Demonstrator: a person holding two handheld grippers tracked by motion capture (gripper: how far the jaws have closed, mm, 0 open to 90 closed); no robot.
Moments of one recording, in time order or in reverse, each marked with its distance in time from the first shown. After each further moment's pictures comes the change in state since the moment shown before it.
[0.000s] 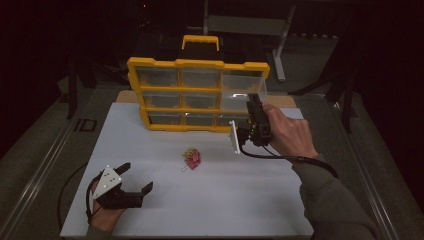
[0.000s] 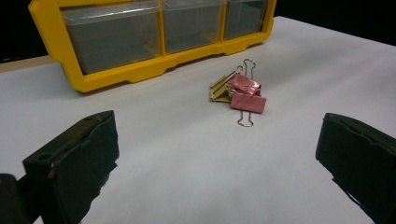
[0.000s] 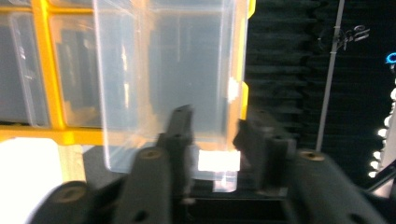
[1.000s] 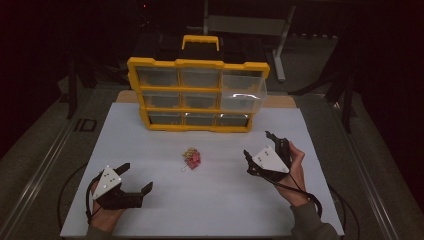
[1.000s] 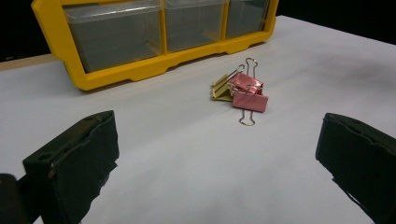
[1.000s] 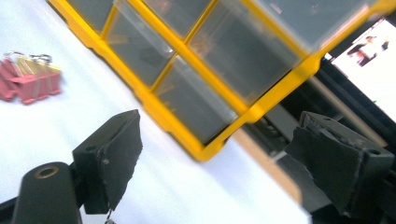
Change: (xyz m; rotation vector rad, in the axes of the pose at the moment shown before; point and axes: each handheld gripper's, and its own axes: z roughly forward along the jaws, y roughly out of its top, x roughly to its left) left arm 0.000 -0.001 -0.001 0.004 0.008 -0.006; right arm 0.089 -0.056 -0.039 -0.128 0.347 0.885
